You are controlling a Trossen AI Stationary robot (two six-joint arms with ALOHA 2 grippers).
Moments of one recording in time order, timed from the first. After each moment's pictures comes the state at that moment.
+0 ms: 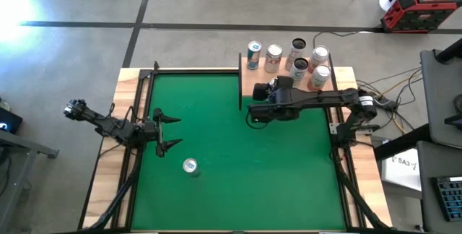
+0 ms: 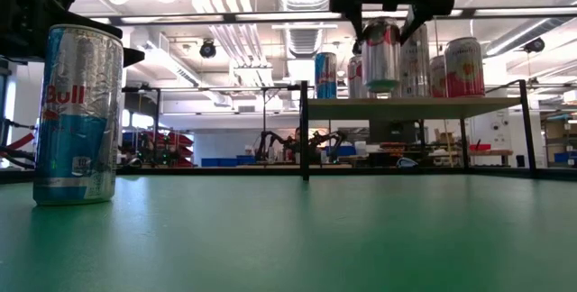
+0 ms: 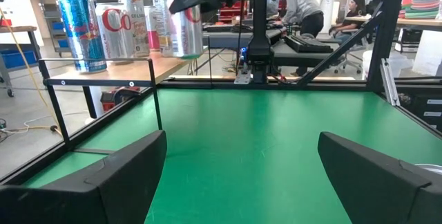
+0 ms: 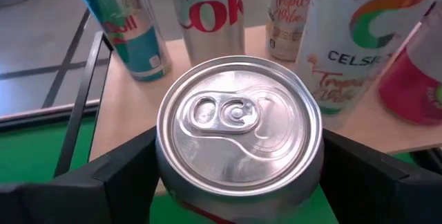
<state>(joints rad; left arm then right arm) -0.43 0.08 0.02 0.06 -0.59 0.01 -0.01 1.75 1.69 -1.56 0.95 1.80</state>
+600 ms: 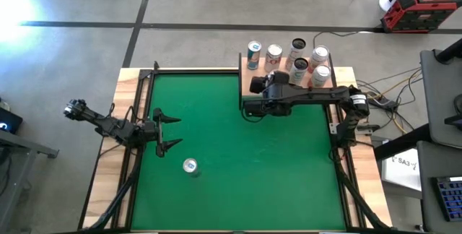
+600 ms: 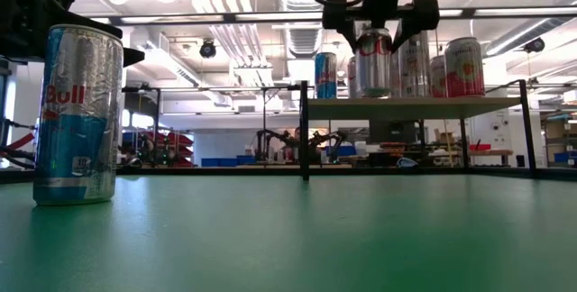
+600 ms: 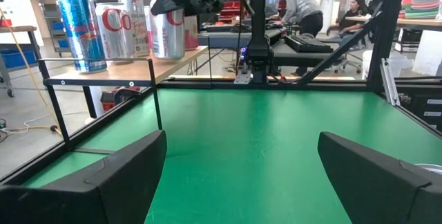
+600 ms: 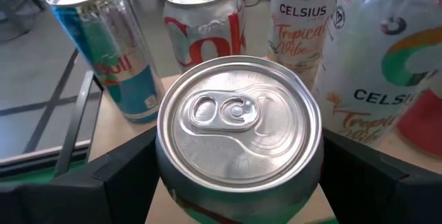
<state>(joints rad) -0.43 0.08 0.02 0.06 -0.59 0.01 -0.08 1.82 1.70 -1.54 1.06 1.83</state>
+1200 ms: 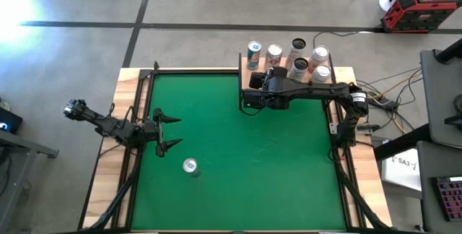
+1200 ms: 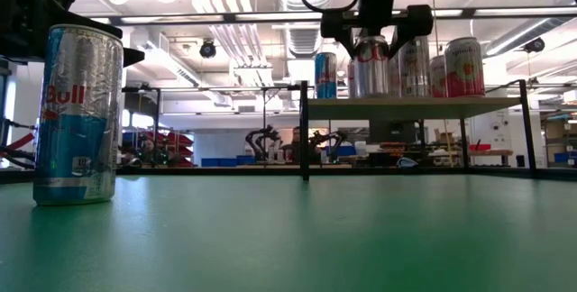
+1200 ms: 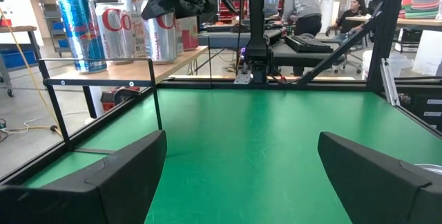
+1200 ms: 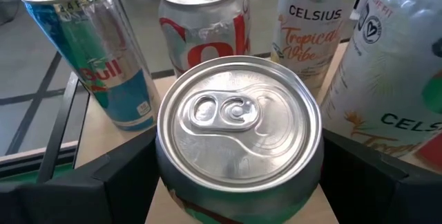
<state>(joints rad) -0.43 0.08 0.02 0.06 -0.59 0.01 -0.15 1.82 1.70 -1.44 1.03 1.69</state>
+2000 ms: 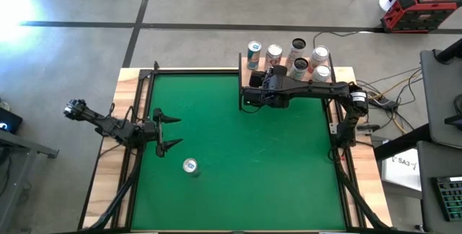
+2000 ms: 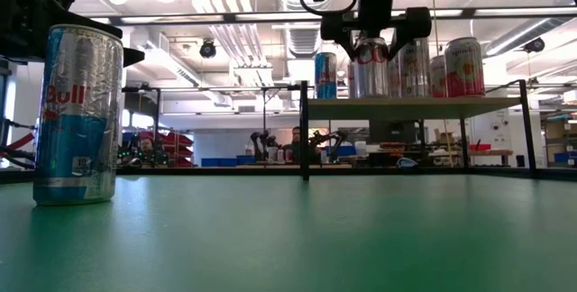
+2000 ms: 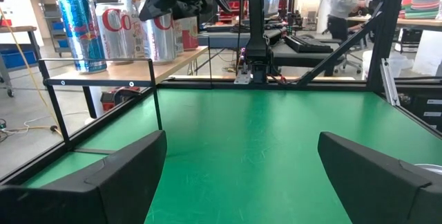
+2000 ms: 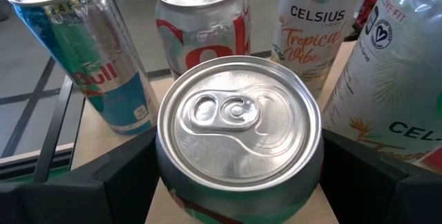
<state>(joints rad) -0.43 0.08 0.02 0.06 -0.59 0.01 -0.17 1.82 1.70 -1.42 1.02 1.67</state>
